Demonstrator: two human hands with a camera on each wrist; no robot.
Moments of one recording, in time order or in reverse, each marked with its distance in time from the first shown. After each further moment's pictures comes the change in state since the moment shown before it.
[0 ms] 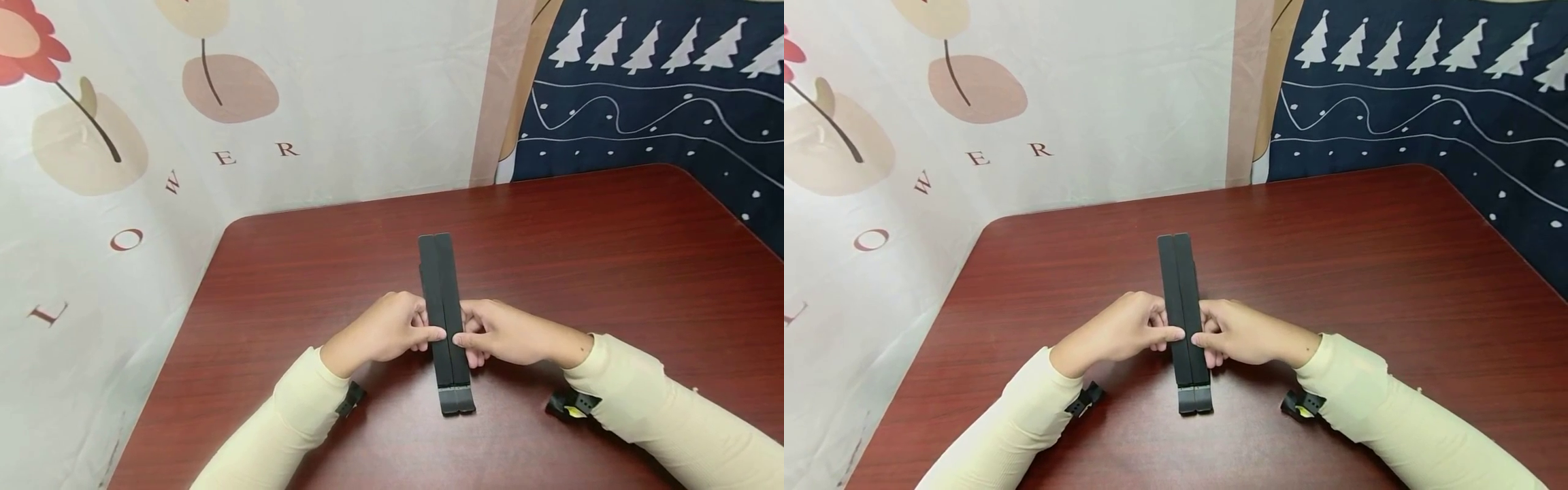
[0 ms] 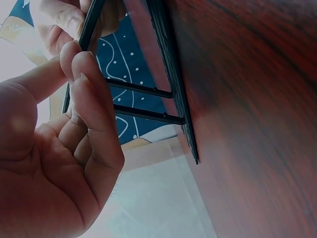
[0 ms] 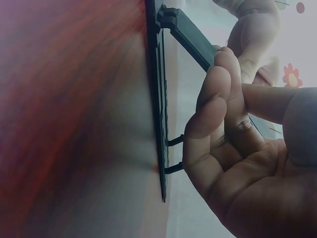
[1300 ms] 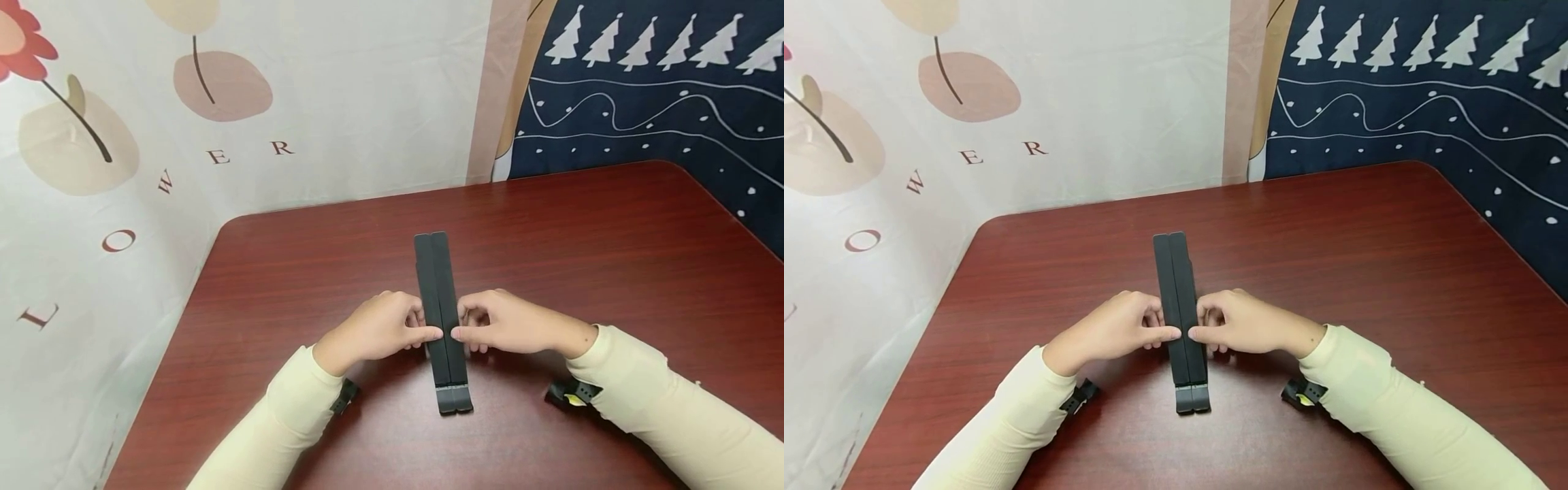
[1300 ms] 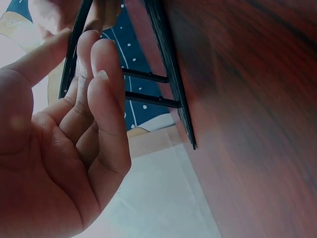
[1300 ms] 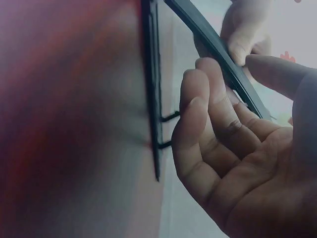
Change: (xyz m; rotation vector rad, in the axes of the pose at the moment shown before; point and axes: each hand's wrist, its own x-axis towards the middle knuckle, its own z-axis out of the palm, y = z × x) left_hand 0.001 -0.005 -0.004 0.066 -0.021 0.024; right_hand -0.004 -0.002 -0.017 -0.175 0.049 -0.005
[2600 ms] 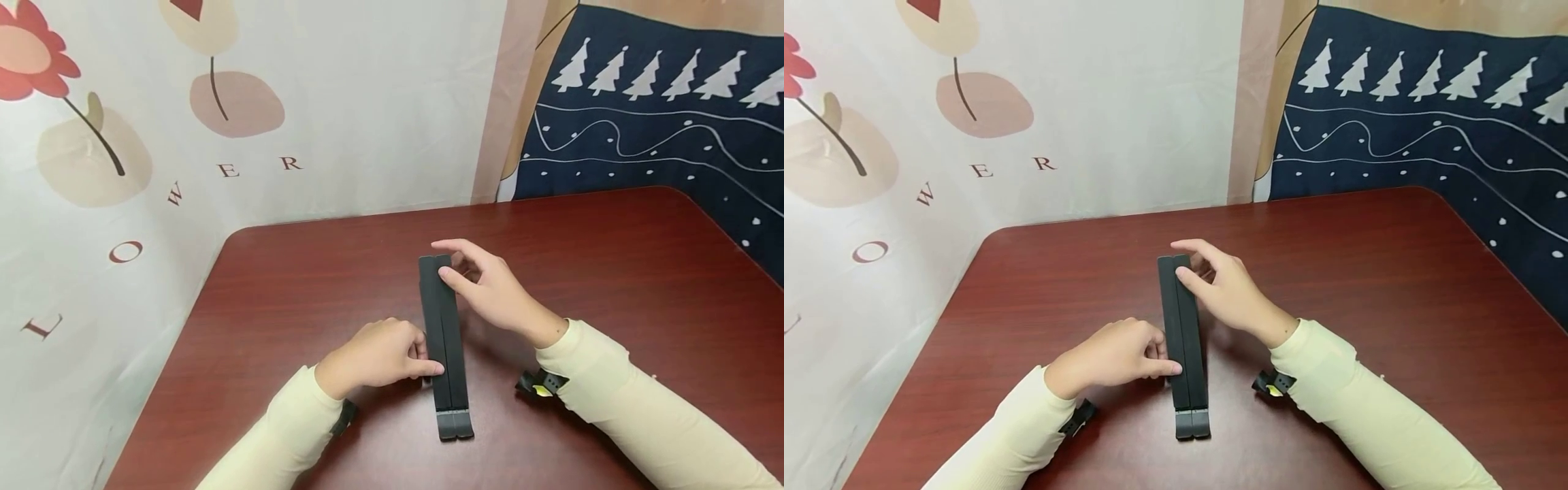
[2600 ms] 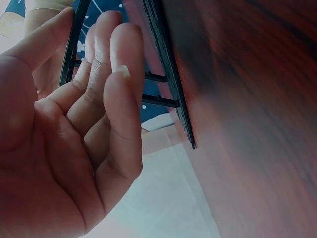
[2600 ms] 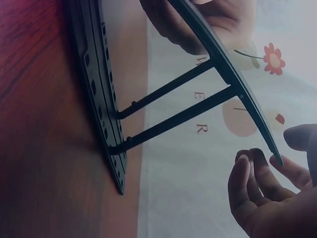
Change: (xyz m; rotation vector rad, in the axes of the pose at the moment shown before) left_hand -0.007 -0.004 0.004 0.138 -0.062 -0.008; right_hand 0.045 -0.026 -0.021 0.004 0.525 -0.148
